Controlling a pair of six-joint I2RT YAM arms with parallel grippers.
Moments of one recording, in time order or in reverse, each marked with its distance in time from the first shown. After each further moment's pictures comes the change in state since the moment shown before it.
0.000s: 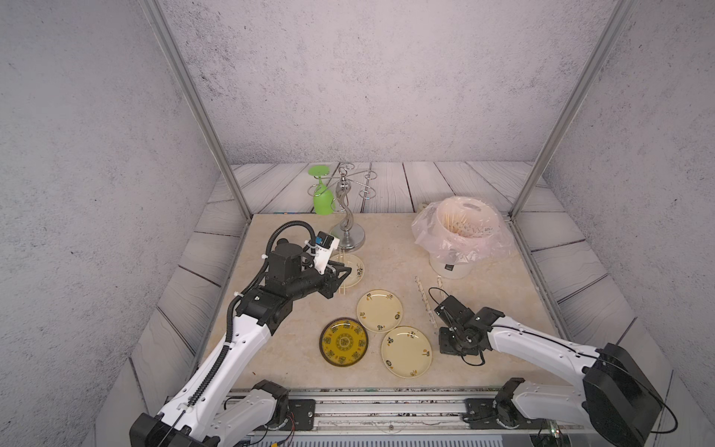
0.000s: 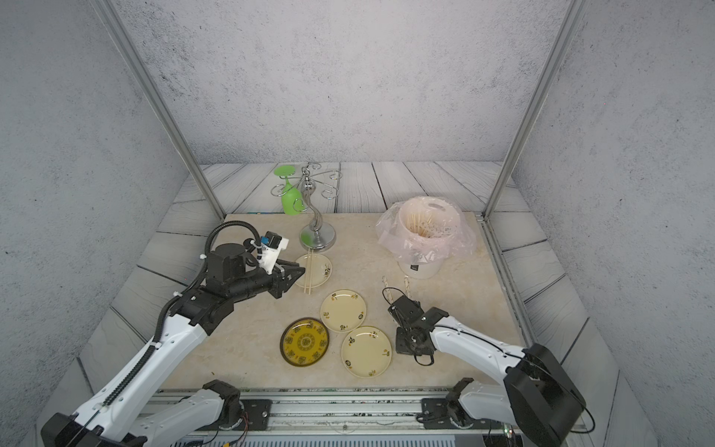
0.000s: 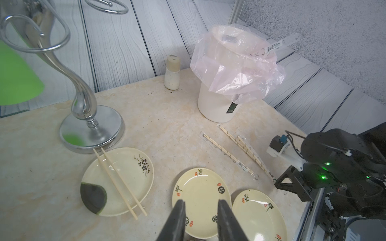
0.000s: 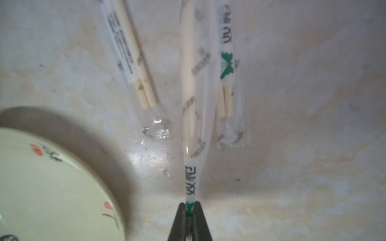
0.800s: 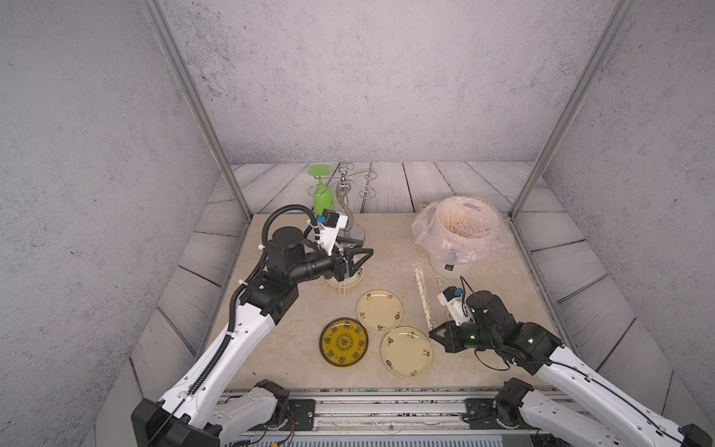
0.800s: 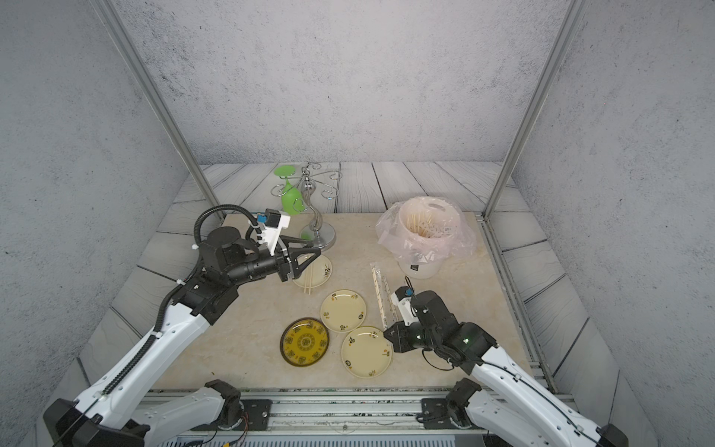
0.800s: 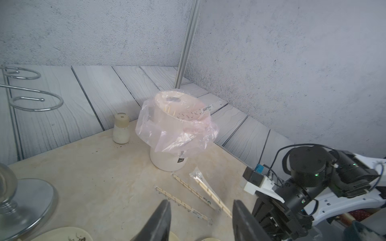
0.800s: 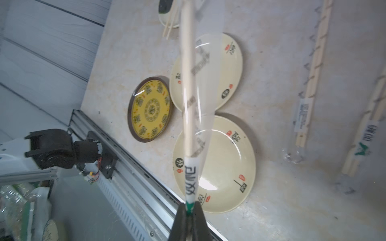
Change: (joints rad) left arm -0.061 0.043 0.118 0.273 0.208 -0.214; right arm 0.000 -0.417 0.056 0.093 -0.431 -0.275
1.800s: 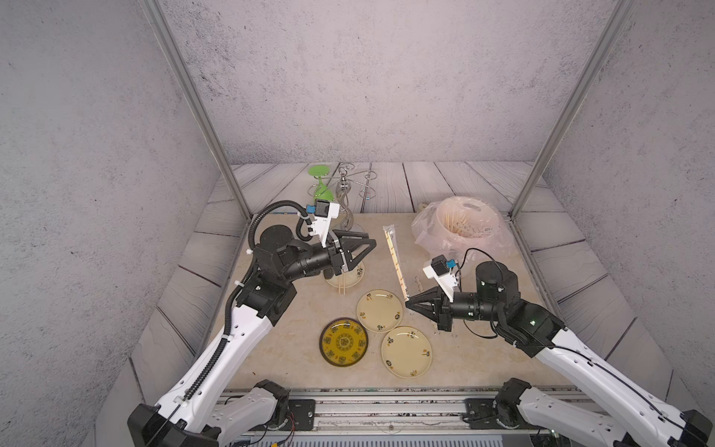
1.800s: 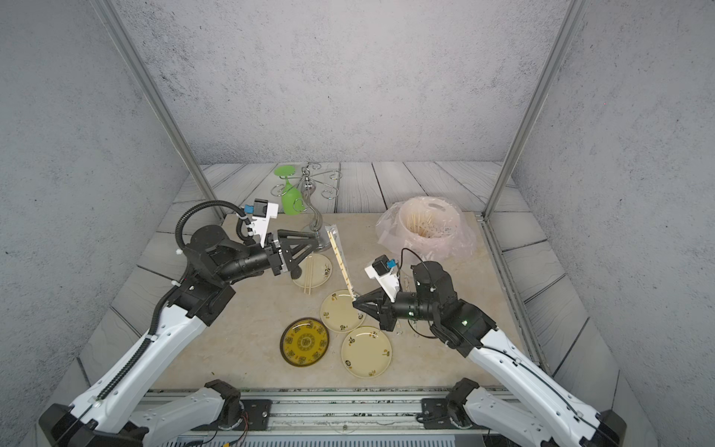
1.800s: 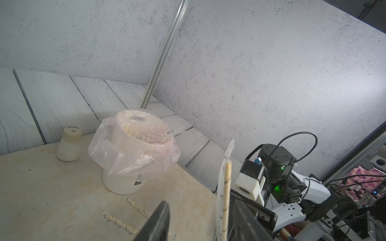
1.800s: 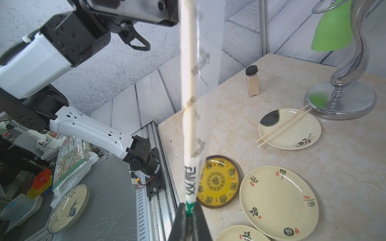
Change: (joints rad) left arm -0.002 0.037 0.040 0.185 0.131 -0.335; right arm 0.005 0.151 0.231 0.338 -0.275 -0.299
